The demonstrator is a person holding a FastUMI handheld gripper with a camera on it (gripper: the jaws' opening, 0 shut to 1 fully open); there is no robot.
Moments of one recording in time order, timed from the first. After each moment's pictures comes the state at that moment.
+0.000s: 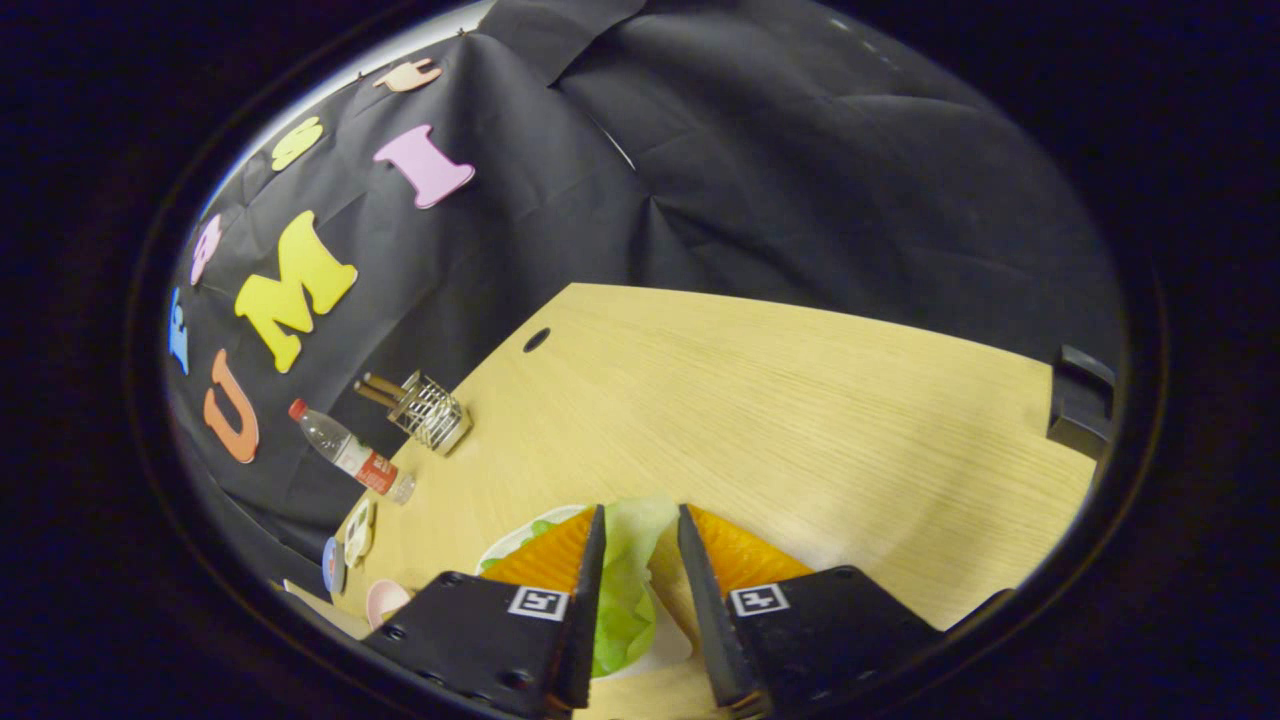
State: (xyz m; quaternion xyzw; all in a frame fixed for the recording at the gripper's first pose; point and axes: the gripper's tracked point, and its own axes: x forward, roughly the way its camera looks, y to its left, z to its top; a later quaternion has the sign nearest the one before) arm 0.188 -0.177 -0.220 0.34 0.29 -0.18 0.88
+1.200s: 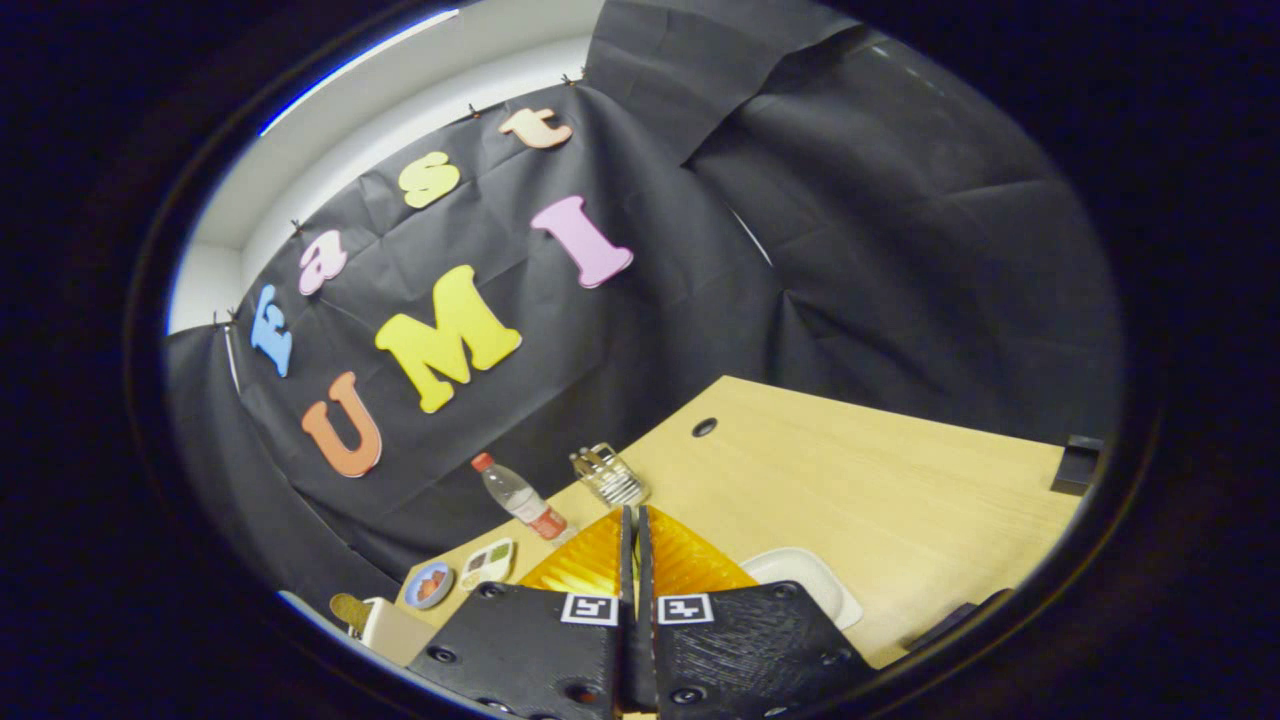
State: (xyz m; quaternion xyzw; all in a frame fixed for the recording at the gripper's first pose) arm 0.182 -0.062 -0.034 0.31 0.12 -0.04 0.94
